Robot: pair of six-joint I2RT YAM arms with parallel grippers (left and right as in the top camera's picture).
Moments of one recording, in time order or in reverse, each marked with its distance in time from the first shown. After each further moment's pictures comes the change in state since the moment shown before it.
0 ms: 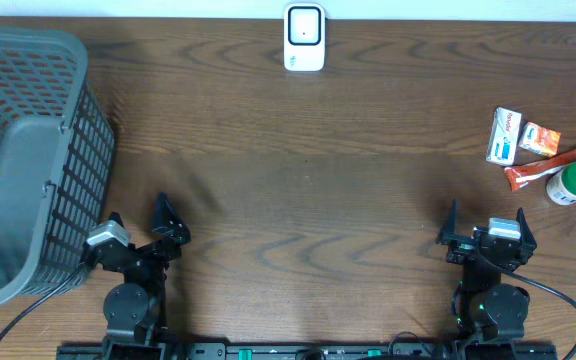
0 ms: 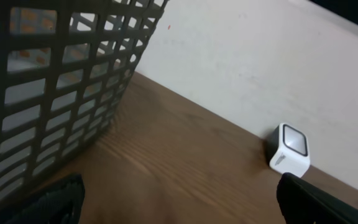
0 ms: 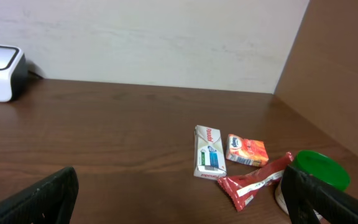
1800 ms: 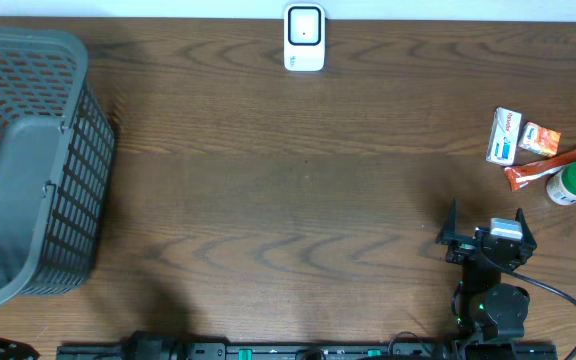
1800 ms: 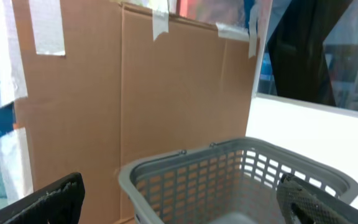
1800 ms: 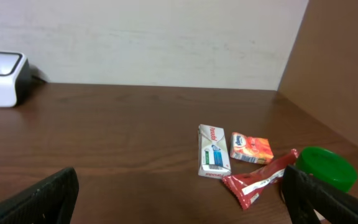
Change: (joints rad) left arm 0.000 -0.002 0.978 -0.583 -0.631 0.629; right arm 0.000 0.001 0.000 -0.002 -0.004 0.030
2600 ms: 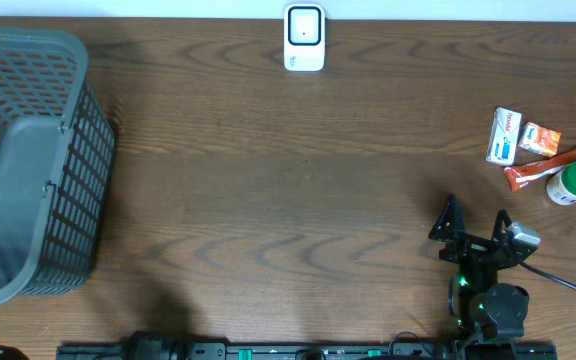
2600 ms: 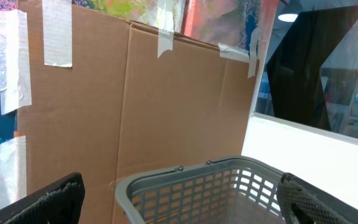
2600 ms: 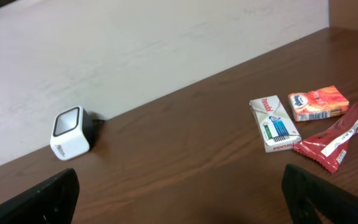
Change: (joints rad) left arm 0.000 0.000 0.000 0.103 0.000 0.026; right arm 0.000 0.000 0.000 -0.006 -0.078 0.481
